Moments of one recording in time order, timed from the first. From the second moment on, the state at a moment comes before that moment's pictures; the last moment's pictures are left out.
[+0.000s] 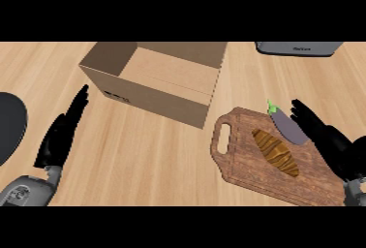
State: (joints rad) left arm -0.17 0.51 -0.31 -1.51 0.07 0.32 0.14; right arm -0.06 -0.54 0.18 -1.53 -0.31 0.09 0.07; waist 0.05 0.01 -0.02
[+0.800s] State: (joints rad) left arm -0.05 0.46 -0.25 -1.50 0.10 0.32 0.07; right arm -0.34 -0.41 0.08 -1.30 -0.25 0.17 -0.33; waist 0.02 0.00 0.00
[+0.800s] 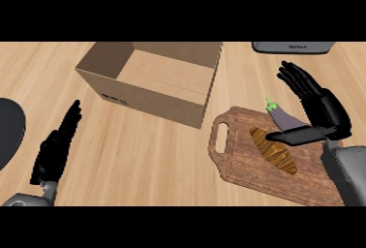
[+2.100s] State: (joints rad) left arm -0.01 0.43 -0.18 -1.52 0.06 0.28 0.07; right arm -0.44 -0.75 0.39 -1.47 0.34 0.59 -0.11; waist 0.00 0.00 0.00
